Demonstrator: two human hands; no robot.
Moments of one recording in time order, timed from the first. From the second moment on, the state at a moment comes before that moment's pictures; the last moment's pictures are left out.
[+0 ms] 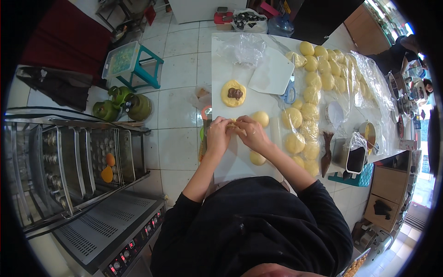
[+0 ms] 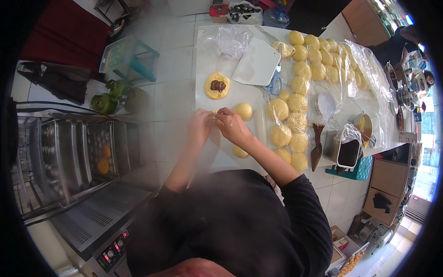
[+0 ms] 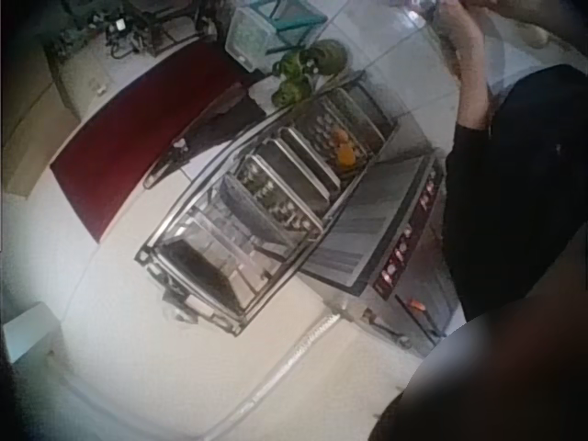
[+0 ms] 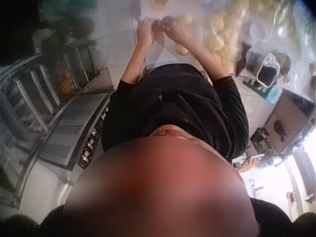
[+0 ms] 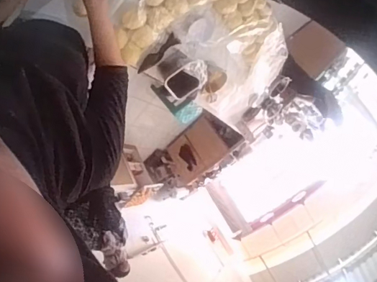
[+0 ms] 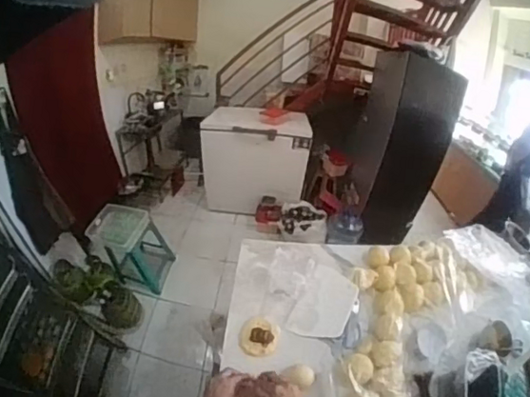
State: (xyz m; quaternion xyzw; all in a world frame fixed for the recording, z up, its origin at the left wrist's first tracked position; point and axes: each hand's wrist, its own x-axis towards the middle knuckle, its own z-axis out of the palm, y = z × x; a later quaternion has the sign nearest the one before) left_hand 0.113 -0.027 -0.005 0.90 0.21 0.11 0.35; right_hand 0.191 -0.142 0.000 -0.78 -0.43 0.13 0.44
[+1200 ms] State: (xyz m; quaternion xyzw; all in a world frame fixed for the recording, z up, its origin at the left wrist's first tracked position) left_hand 0.112 -0.040 -0.004 0.80 0.12 0.20 0.55; right_hand 0.218 -0.156 0.000 -0.78 -0.47 0.16 0.37
